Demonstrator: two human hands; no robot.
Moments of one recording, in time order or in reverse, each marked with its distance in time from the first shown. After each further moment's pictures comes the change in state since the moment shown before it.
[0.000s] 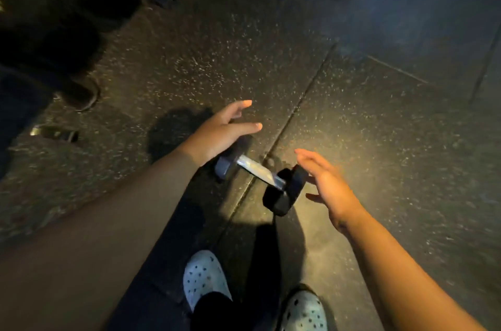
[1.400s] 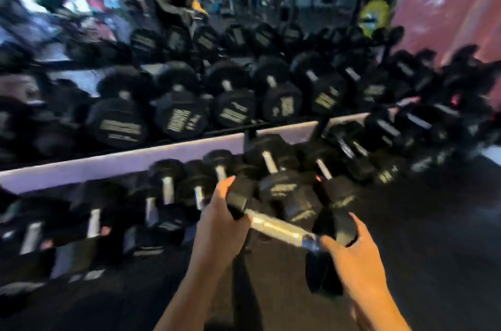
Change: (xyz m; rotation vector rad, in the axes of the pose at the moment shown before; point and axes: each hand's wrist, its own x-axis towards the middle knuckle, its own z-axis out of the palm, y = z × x) left_hand -0.571 0.218 -0.345 -0.192 1.209 0.061; right_hand -0.466 -0.448 0.293 -0.371 -0.255 -0.565
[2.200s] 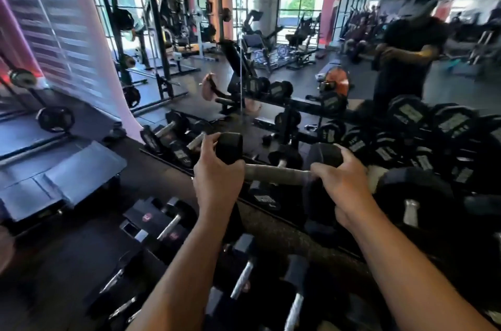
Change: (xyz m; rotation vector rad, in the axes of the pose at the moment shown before) left_hand 0.194 -0.178 -0.639 -0.130 1.151 -0.290; right_hand -0.104 -0.358 0.722 -0.004 -0.840 -0.437
